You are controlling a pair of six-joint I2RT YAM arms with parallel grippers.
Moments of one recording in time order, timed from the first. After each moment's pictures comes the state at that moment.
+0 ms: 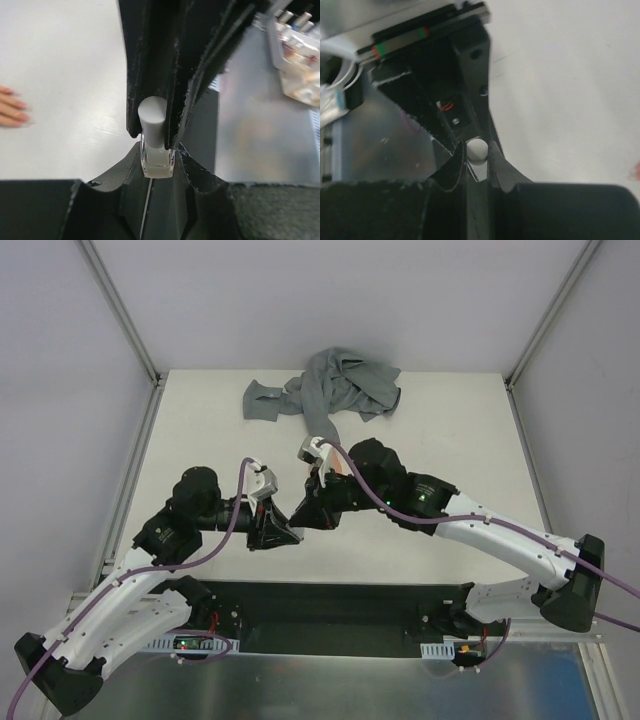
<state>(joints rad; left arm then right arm) -0.60 0.70 0.70 -0.34 0.84 -0.13 1.09 1.29 1.22 -0.35 -0.31 0.26</state>
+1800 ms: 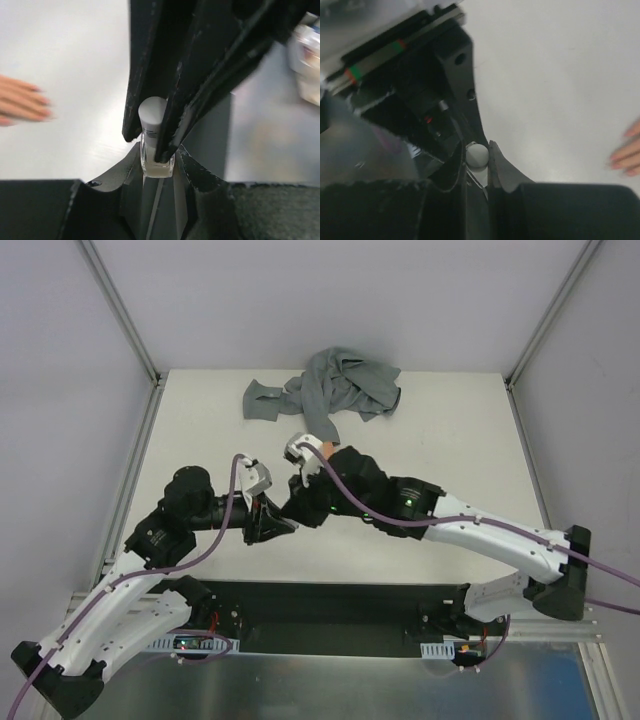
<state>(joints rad) -0.59 0.66 0.74 -0.38 0.70 -0.09 1.23 1.42 1.43 -0.50 0.08 0.29</state>
